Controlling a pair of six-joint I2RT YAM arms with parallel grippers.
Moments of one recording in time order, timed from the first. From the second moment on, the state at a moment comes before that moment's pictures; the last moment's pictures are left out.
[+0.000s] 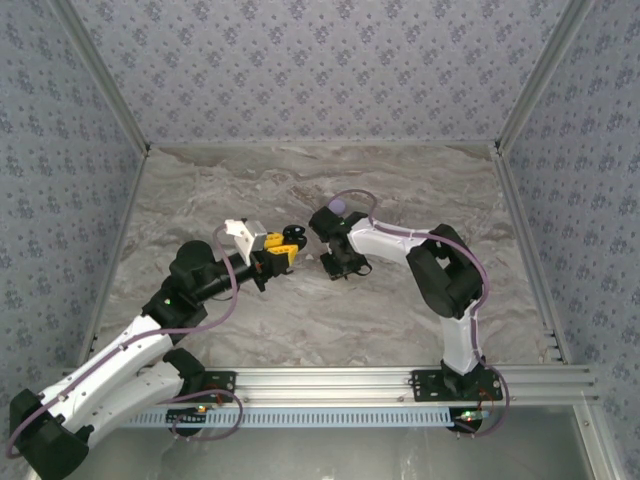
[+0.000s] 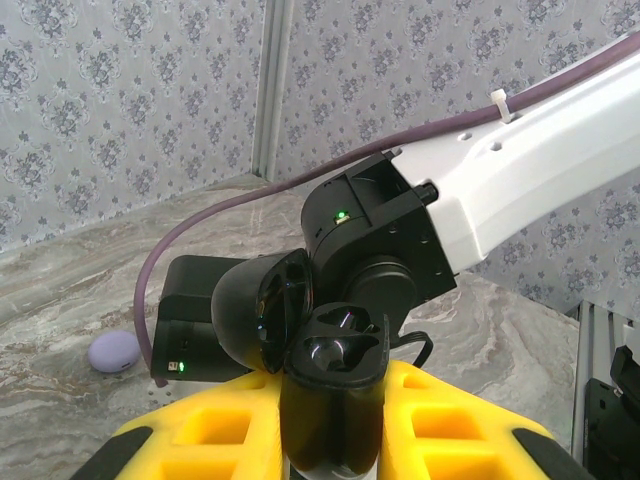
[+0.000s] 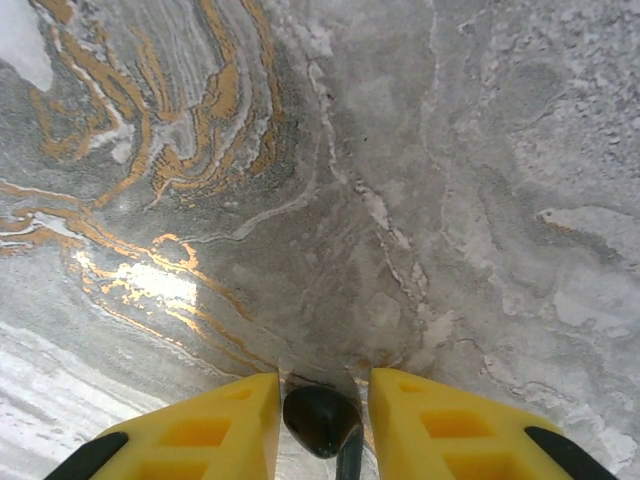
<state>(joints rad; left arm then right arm) -0.69 0.76 0.58 0.12 0.35 -0.17 0.75 1.98 1.35 -0.80 0.06 0.32</state>
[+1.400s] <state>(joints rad) -0.69 0.99 0.54 0.28 0.28 -0.27 0.52 1.59 0.97 -0.53 -0.18 0.33</state>
